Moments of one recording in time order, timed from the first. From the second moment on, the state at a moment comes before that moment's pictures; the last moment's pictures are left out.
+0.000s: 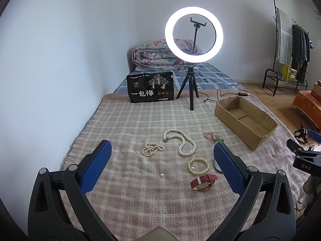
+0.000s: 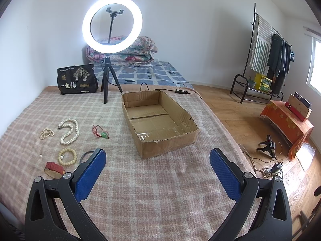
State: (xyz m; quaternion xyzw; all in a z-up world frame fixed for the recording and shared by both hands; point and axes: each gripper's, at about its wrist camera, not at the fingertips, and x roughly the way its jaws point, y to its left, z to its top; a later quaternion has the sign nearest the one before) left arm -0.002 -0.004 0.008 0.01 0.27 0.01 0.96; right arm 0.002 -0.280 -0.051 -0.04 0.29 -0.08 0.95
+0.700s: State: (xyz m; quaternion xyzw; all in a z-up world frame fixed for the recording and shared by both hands) left arm -0.003 -0.009 0.014 0.01 0.26 0.01 0.96; right arm 0.002 -0.285 -0.048 -0.04 0.29 -0.09 0.95
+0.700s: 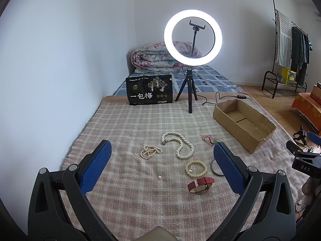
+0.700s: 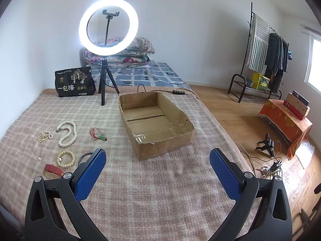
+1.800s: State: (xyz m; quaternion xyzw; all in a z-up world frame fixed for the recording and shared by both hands) left arm -0.002 -0.006 0.016 0.01 0.26 0.01 0.96; right arm 0.003 -0.282 -0.050 -0.04 0.29 -0.09 0.95
